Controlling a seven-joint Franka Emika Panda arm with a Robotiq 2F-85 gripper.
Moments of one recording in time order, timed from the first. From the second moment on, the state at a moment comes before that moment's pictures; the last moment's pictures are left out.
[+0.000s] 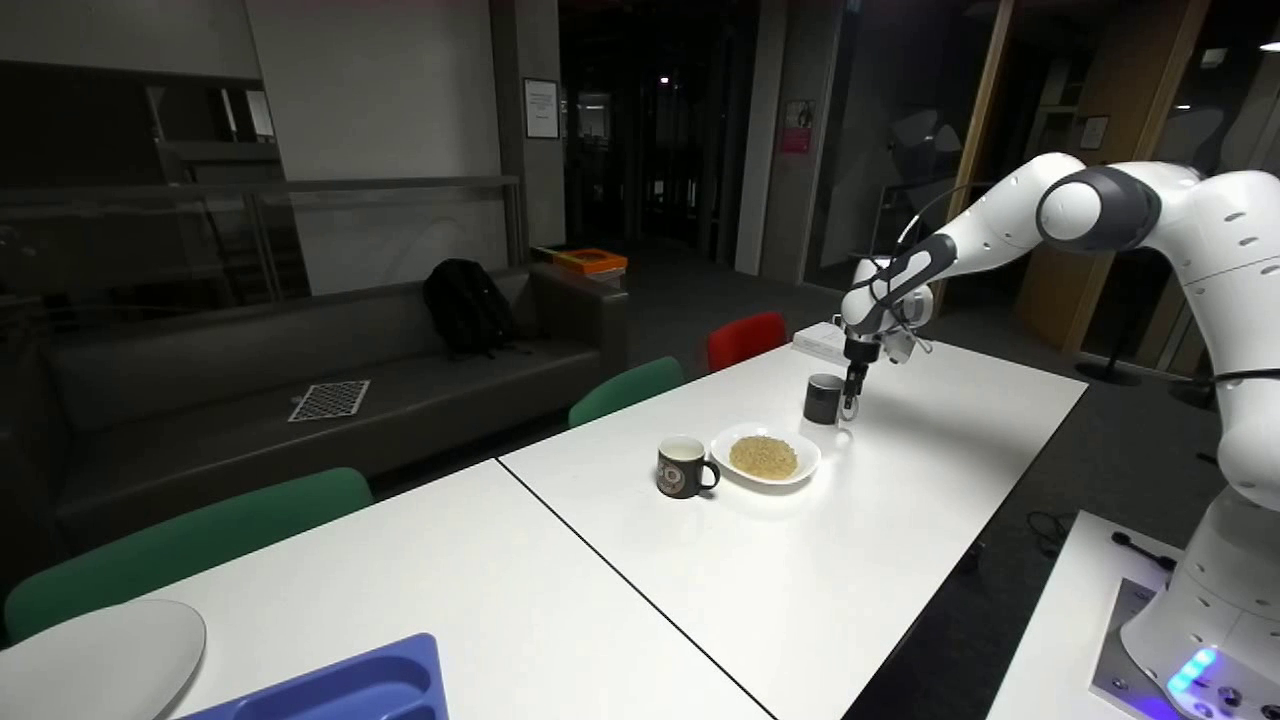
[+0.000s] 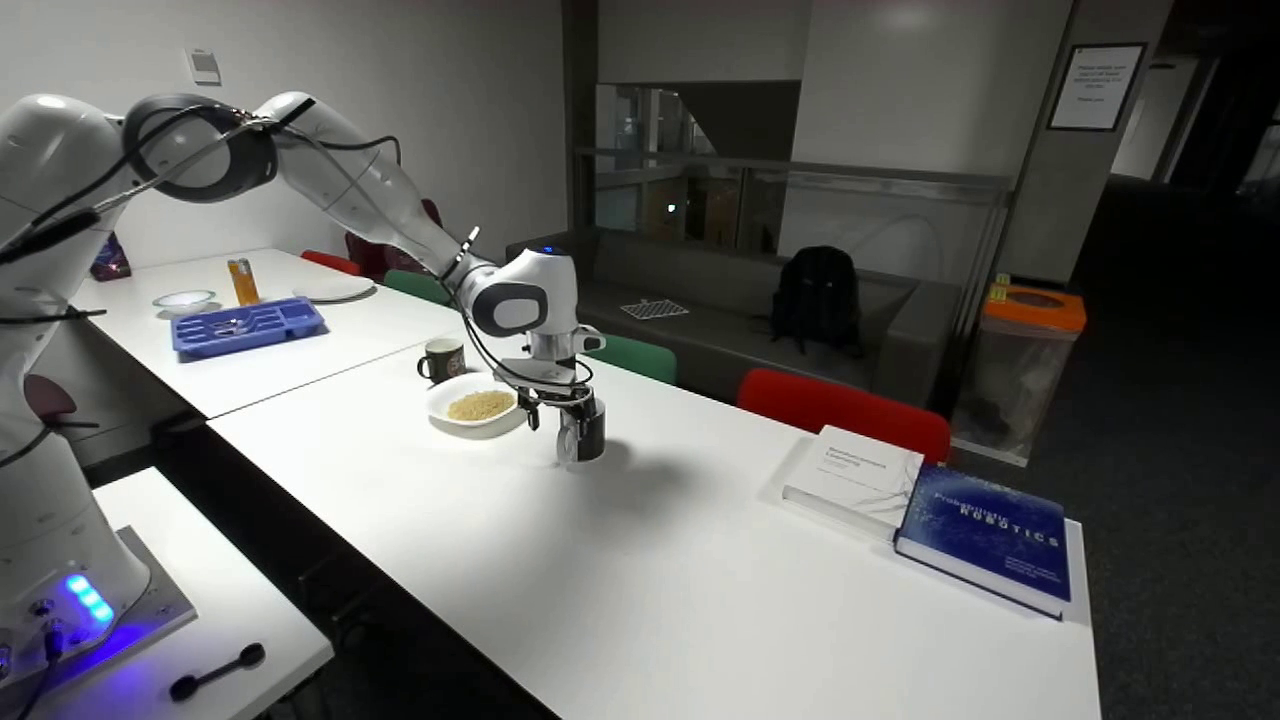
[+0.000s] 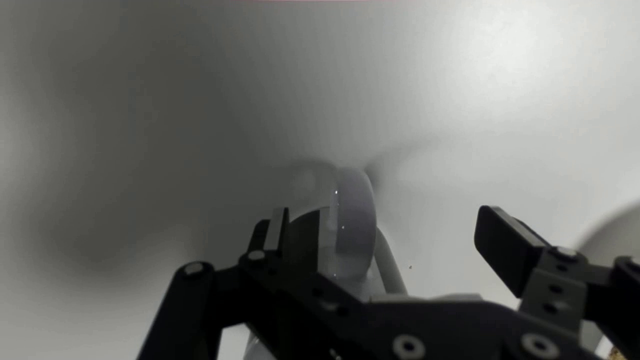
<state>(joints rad) -0.35 0.65 -0.08 -1.75 0.03 2.42 -0.70</state>
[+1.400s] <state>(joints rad) -0.35 0.67 -0.07 -1.71 0.03 2.39 -0.70</state>
